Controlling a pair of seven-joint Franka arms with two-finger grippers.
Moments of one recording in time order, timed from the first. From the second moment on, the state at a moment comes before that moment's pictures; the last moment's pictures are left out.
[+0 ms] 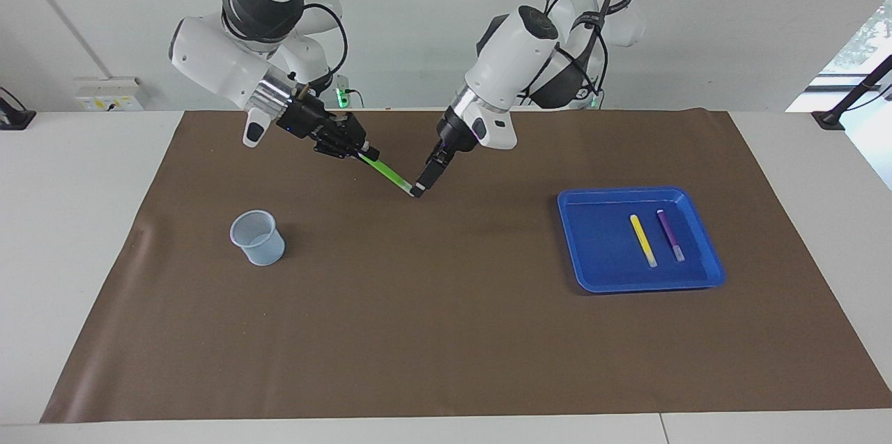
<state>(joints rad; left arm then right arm) -0.65 0.24 -0.03 -1.68 -0.42 2.37 -1.51 0.19 -0.14 -0.07 -2.12 0.90 2.05 -0.04</state>
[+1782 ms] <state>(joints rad) -0.02 0.18 -0.02 -2.11 -0.06 2.38 0.16 0.04 0.05 -0.07 -2.02 -0.11 2.10 -0.38</state>
